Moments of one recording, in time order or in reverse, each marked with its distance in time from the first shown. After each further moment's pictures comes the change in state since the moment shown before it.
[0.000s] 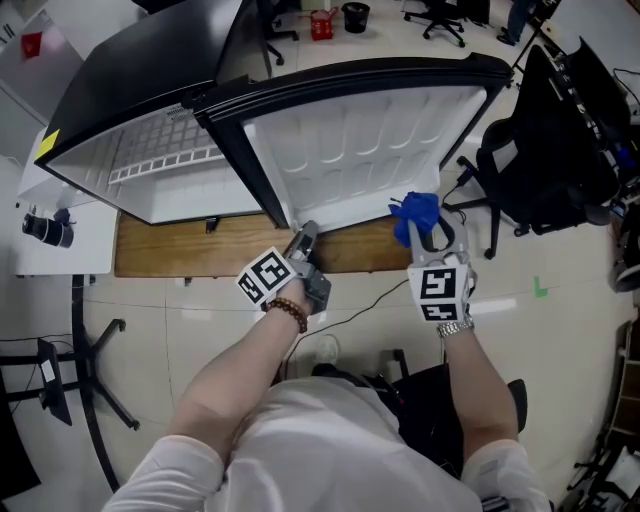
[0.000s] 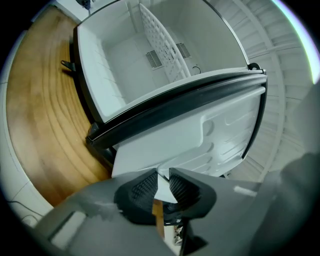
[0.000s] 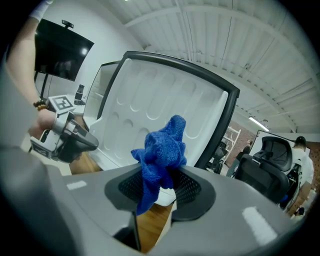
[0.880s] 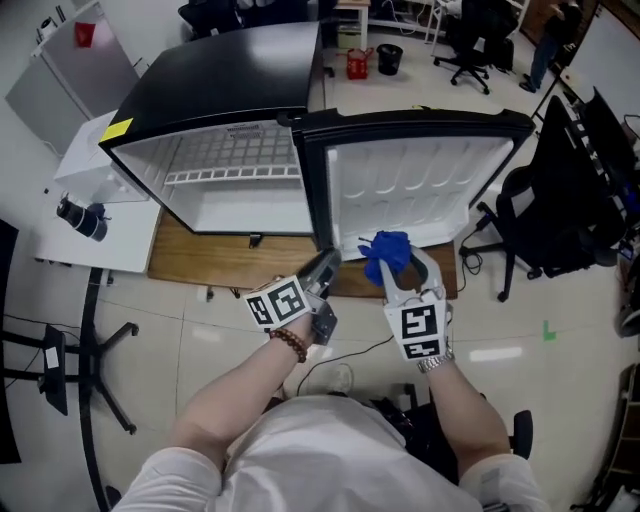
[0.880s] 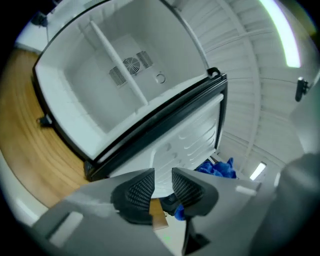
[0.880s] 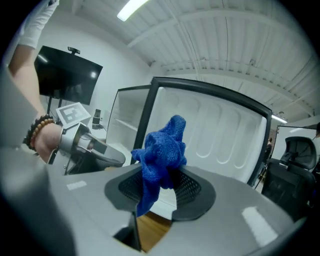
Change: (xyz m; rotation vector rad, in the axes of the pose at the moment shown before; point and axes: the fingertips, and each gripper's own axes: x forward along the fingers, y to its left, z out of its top) left arm -0.063 -0.068 0.019 0.277 0.095 -0.108; right arm -0.025 0.105 0.082 0.091 -0.138 0.210
